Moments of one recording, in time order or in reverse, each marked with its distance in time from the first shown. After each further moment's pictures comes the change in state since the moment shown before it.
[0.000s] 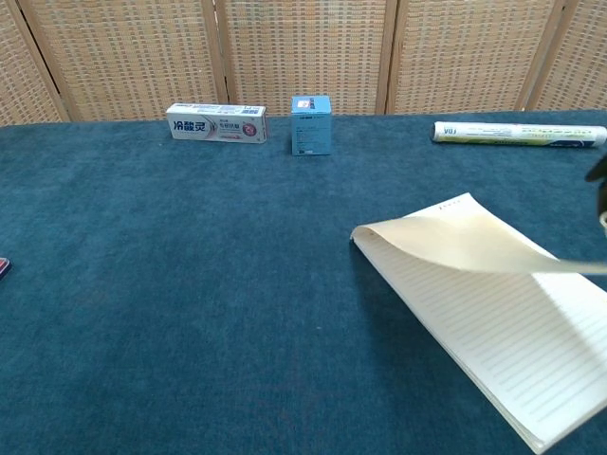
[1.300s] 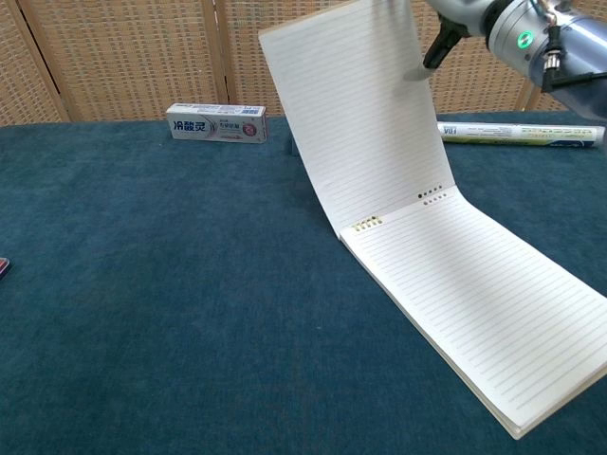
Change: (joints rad) left arm -0.072 0.006 -0.058 0.020 -0.182 -0.176 -0.008; right arm 0.504 -0.244 0.576 -0.006 0.692 -0.655 -0.440
